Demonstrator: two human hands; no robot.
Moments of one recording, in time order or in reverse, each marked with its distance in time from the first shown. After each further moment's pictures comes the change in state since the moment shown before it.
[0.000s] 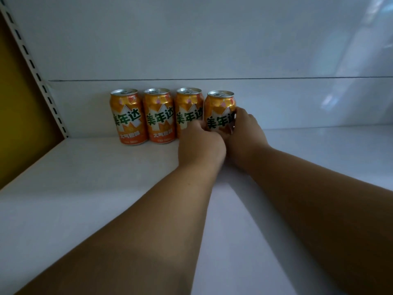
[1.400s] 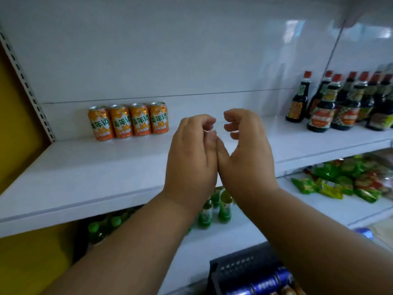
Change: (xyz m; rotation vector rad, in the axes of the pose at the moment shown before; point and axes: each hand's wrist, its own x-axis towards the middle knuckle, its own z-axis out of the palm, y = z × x) left_hand -0.257 0.064 -0.030 0.001 0.005 0.918; right_hand -0.276 -0.054 -0.197 0.122 0.441 -0.207
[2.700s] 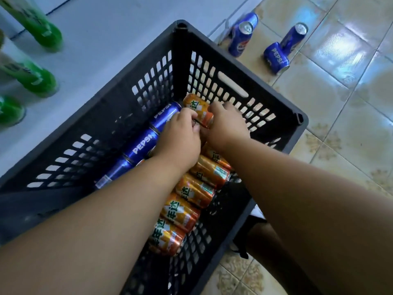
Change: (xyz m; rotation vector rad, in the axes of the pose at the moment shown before) left_hand -0.356 -0.003 0.386 0.010 -1.265 -0.460; right_hand -0.283 0.428 -0.170 -0.712 -0.569 1.130
